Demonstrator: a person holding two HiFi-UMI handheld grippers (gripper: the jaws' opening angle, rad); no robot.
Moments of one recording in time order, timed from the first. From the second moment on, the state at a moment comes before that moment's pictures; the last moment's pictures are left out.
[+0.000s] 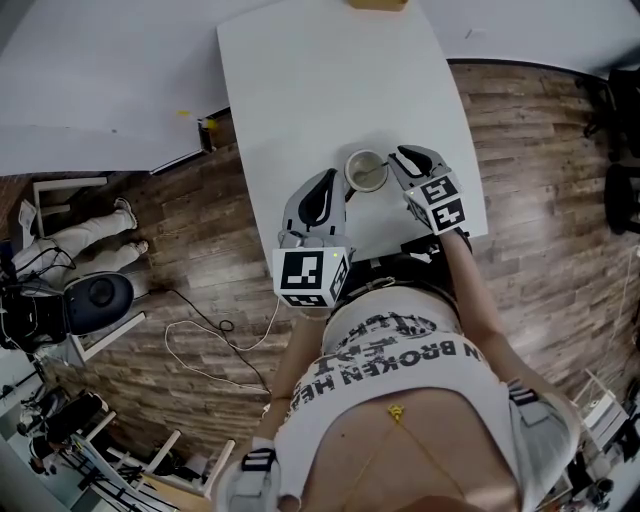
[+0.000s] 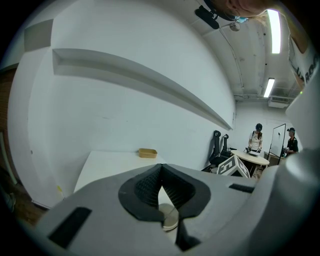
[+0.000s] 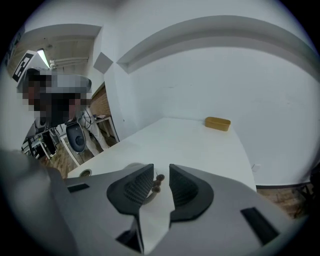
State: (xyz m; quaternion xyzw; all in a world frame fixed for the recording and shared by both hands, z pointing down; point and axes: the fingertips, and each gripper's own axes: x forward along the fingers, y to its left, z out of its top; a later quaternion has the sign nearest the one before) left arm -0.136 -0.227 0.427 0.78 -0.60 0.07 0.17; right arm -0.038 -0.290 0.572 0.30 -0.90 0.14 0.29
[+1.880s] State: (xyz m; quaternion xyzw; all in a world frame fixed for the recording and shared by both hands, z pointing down) left arm -0.135 -0.216 0.422 0.77 -0.61 0.06 0.17; right arm -0.047 -0.269 0.552 0.23 -0.91 0.23 0.27
